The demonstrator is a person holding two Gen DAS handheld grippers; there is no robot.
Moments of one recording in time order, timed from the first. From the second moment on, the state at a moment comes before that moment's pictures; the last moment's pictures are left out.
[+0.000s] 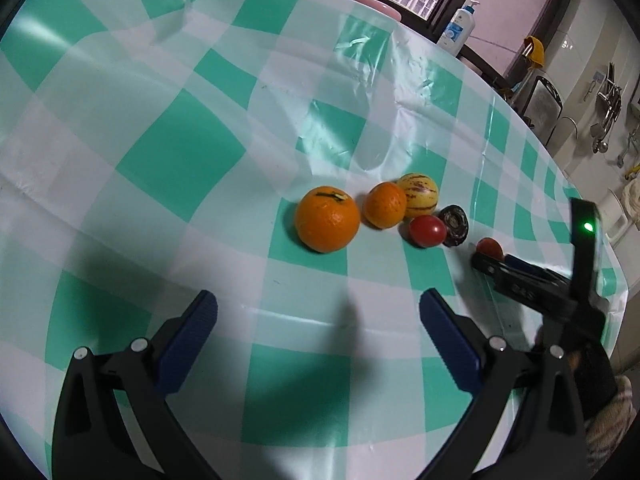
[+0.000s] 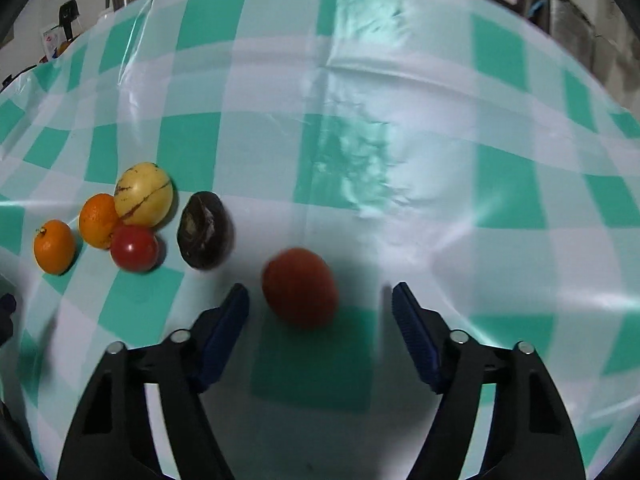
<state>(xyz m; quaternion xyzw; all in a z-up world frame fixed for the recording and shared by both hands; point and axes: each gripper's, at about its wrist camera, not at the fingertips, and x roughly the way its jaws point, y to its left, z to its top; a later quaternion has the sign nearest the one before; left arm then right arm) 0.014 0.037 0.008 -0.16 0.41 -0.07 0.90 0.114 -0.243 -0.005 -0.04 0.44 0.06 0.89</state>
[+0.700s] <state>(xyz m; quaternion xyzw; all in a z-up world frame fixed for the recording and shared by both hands) 0.096 -0.004 -0.003 -0.01 0.44 -0.03 0.90 0.094 -0.315 -0.001 0.14 0.42 0.12 0.89</state>
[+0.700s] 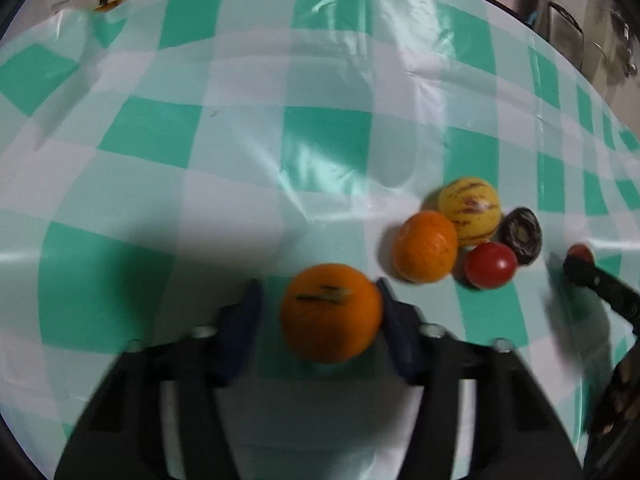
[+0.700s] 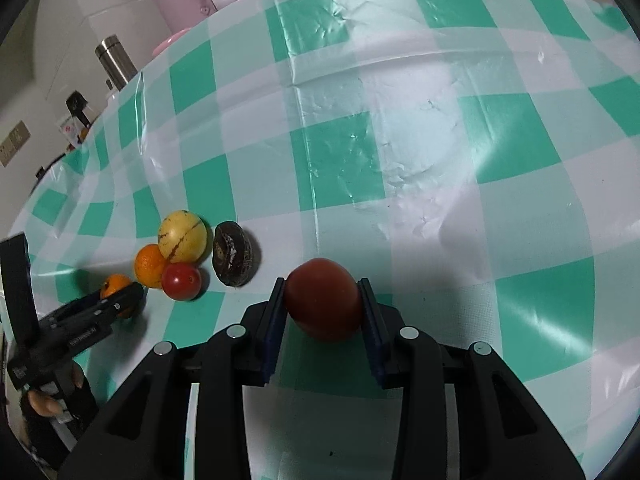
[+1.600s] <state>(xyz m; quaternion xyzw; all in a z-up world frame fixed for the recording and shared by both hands) -0.045 -0.039 0.021 0.05 0.37 -0.03 0.93 -0.044 -0.292 0.026 0.12 0.38 0.08 0.91</state>
